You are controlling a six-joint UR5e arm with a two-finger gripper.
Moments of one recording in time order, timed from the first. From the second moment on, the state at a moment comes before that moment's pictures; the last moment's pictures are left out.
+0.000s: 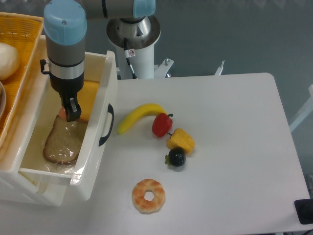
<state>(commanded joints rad) 2.10 -1.68 -1.62 -1.32 1.35 1.25</state>
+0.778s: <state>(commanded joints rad) 2.09 -1.67 -1.62 -1.32 1.34 1.25</state>
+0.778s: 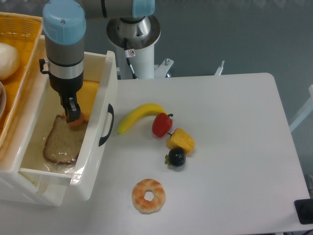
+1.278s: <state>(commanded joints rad) 2.10 -1.64 -1.61 -1.32 1.34 1.25</state>
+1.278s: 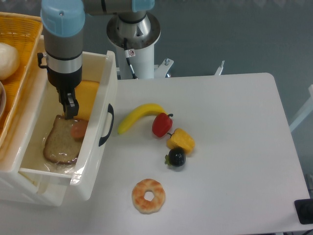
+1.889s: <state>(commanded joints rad) 2.17 -1.58 -1.61 -1.32 1.32 1.24</state>
